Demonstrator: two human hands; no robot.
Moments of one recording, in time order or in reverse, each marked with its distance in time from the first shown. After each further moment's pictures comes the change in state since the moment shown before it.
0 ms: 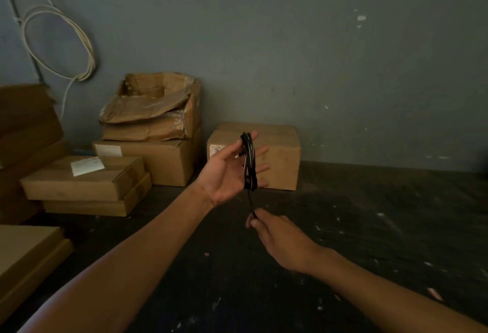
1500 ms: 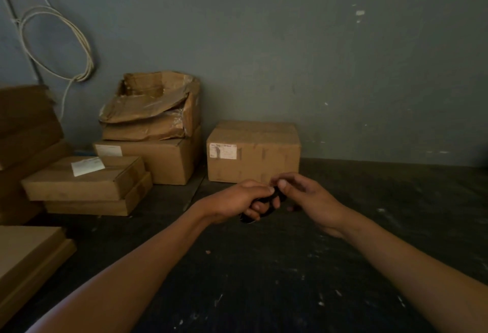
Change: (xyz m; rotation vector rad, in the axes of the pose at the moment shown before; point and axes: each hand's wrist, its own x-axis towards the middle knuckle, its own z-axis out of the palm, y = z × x) left_hand -0.021 -0.026 0.016 0.735 -0.205 -0.232; right_hand 0.005 0.024 -0.057 0.680 0.169 0.148
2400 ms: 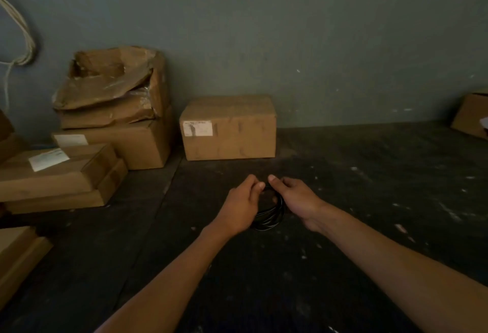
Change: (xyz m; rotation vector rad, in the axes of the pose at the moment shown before) left_hand 0.027 -0.081 0.063 0.419 0.465 0.133; right_hand -0.031 0.058 0.014 0.041 0.230 0.357
